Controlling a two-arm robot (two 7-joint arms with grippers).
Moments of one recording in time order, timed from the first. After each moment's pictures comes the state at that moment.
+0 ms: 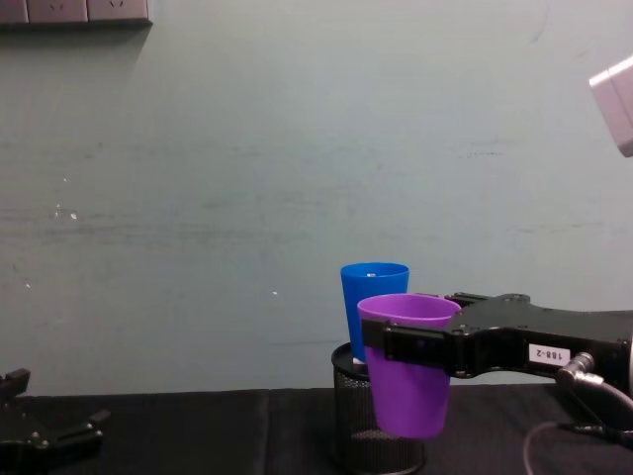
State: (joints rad) left arm -0.20 0.60 0.45 -1.41 -0.25 -0.12 0.03; right arm 0.29 0.42 -0.42 -1.56 0.39 0.09 0.47
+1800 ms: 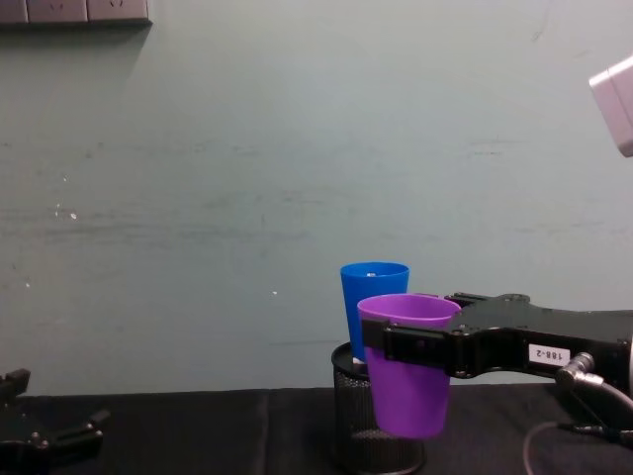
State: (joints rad) left arm -0.20 0.60 0.45 -1.41 -0.25 -0.12 0.03; right arm 0.29 0.42 -0.42 -1.56 0.39 0.09 0.47
